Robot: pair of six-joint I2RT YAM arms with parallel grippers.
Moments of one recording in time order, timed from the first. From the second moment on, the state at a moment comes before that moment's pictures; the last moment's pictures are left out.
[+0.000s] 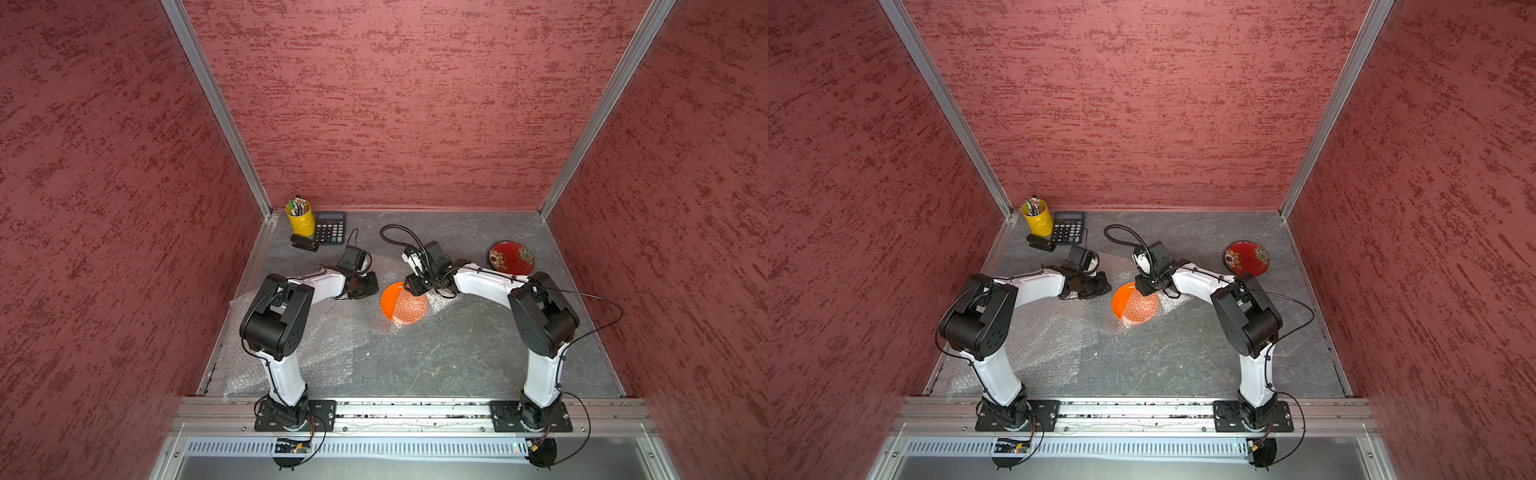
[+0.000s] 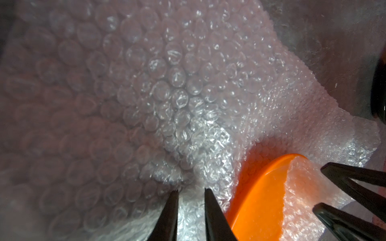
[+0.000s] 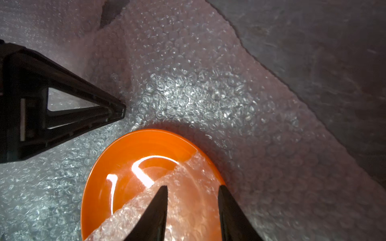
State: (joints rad) left arm -0.36 1.81 1.00 -0.24 0.26 -0.59; right arm 0.61 1.94 1.27 -0.29 -0.22 0.12
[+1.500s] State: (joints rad) left arm -0.38 1.82 0.96 -0.11 0.27 -0.65; right arm 0.66 1.80 1.13 -0.27 -0.18 0.13
